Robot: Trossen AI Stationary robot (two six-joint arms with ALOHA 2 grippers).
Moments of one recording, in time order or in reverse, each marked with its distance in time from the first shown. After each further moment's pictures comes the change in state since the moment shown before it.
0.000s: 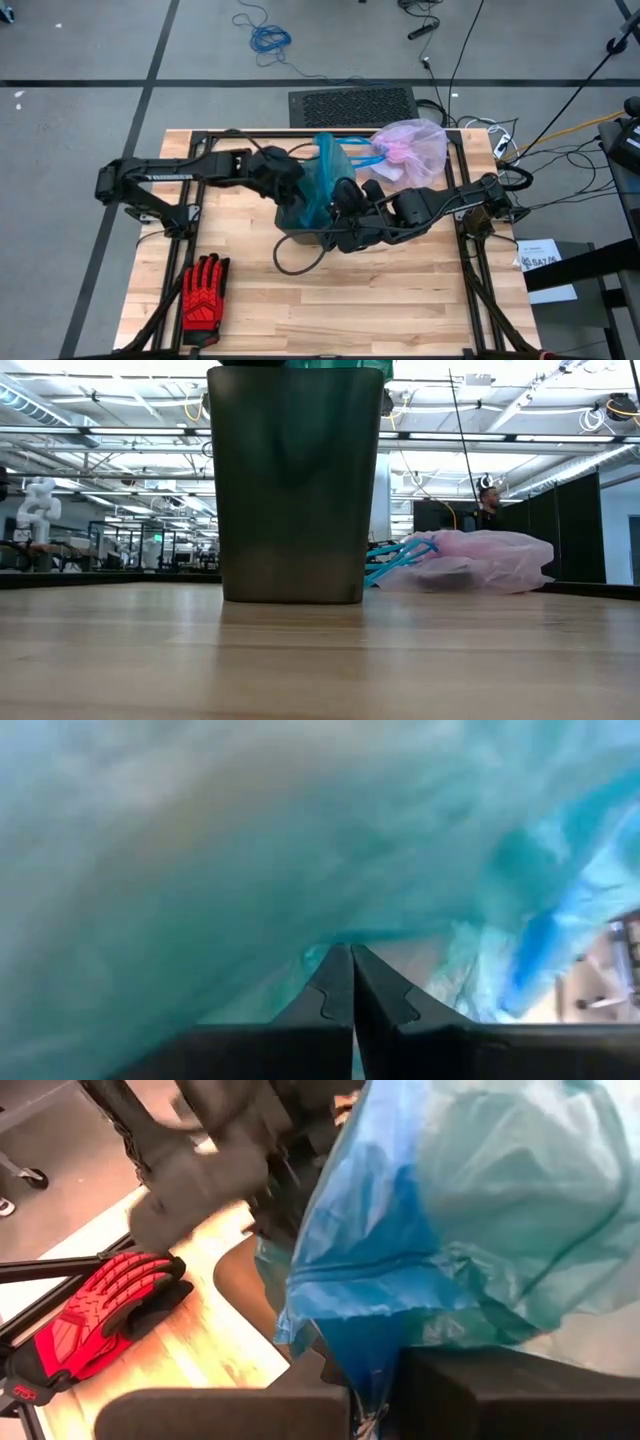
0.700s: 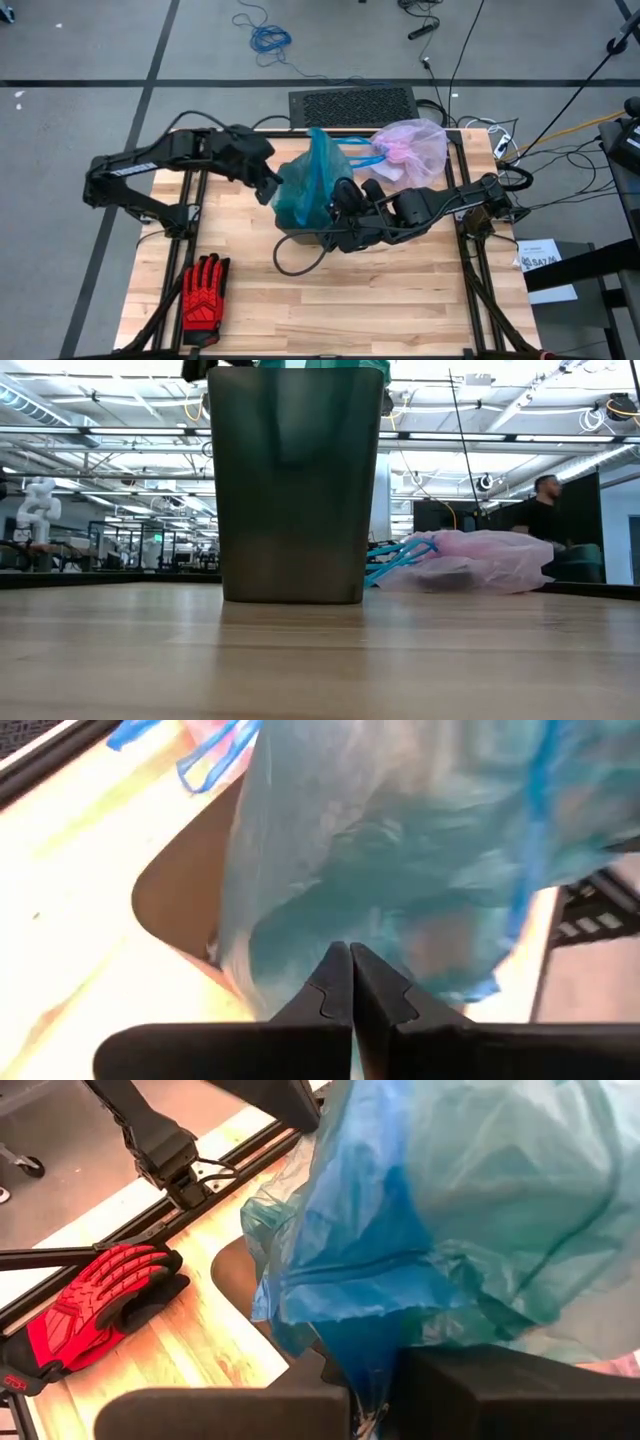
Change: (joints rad) left arm 0.032 -0.096 0.242 -0.459 -0.201 0.080; right arm 0.000 0.000 0.000 -0.002 -0.004 -0.033
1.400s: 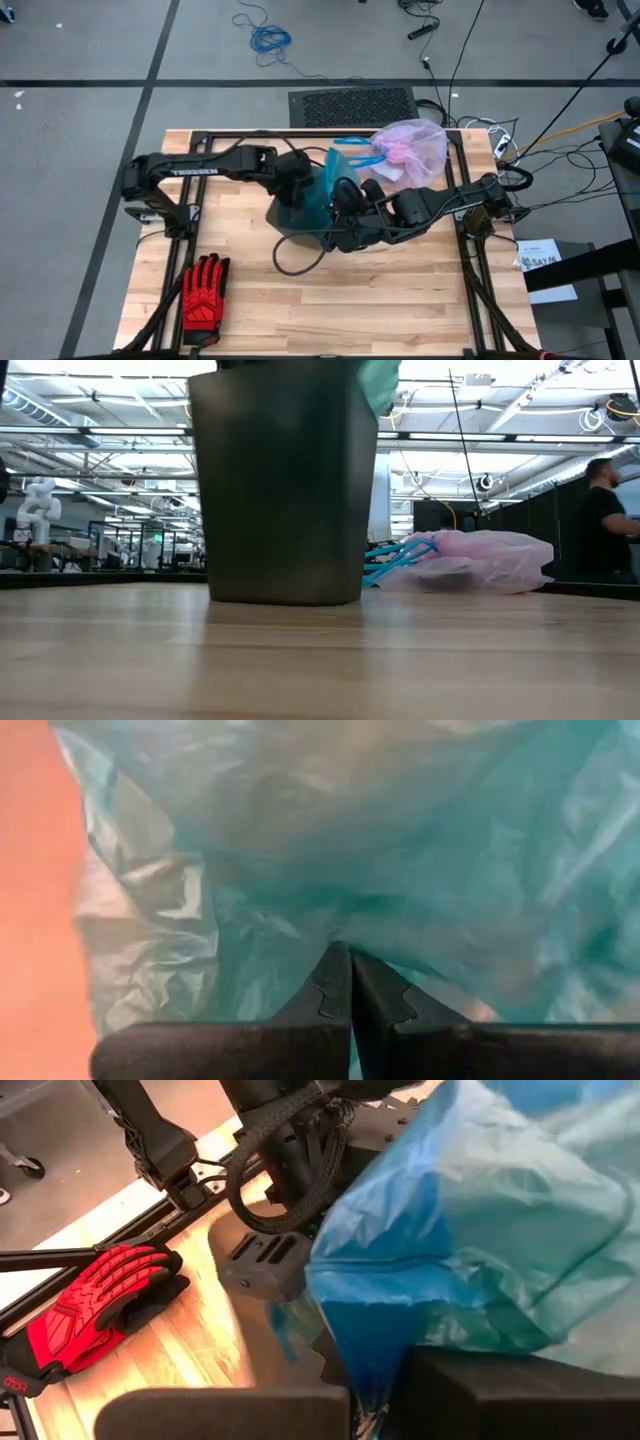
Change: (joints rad) left arm -0.003 0.319 -0.036 0.053 0.090 0.229; right arm -0.003 0.000 0.000 0.002 0.000 0.000
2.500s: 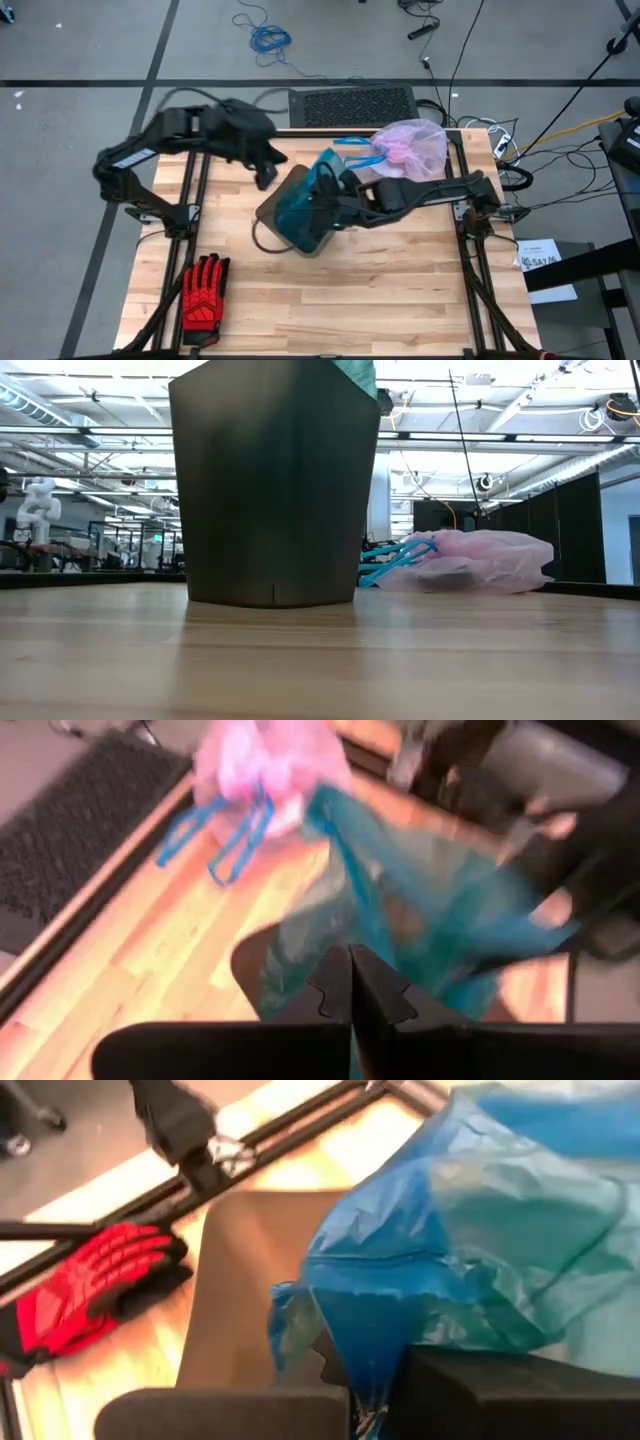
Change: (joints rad) left arm 0.036 -0.178 0.448 -0.241 -0.148 -0.019; right arm -0.113 0.073 0.000 0.157 -0.160 -0.222
